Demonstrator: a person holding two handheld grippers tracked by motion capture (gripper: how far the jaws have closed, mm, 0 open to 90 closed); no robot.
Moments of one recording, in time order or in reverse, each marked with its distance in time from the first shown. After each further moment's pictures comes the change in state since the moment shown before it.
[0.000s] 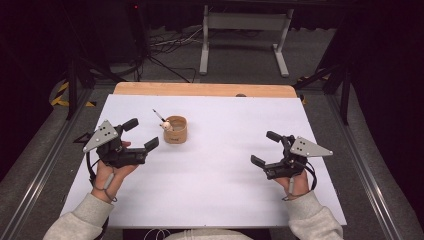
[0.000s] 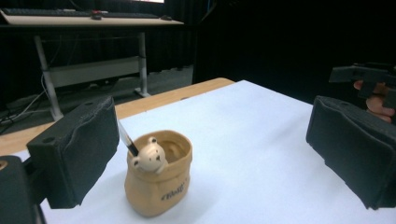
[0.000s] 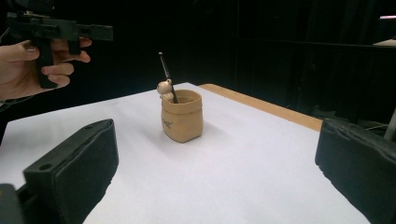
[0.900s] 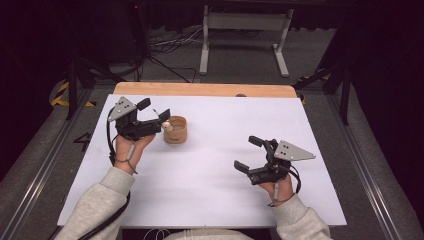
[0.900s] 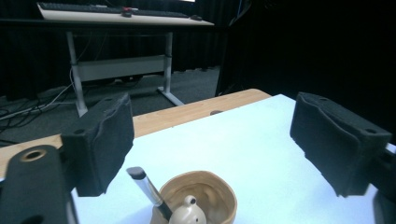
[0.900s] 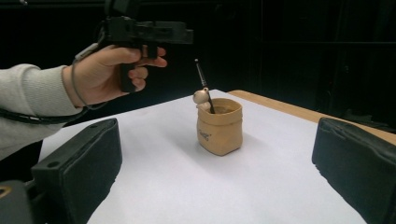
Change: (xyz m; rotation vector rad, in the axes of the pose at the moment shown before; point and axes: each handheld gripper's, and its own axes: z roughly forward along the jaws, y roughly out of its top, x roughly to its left) left arm 0.027 0.024 0.065 -0.006 0.113 -0.050; right arm 0.032 0.000 0.030 -0.029 0.080 0.038
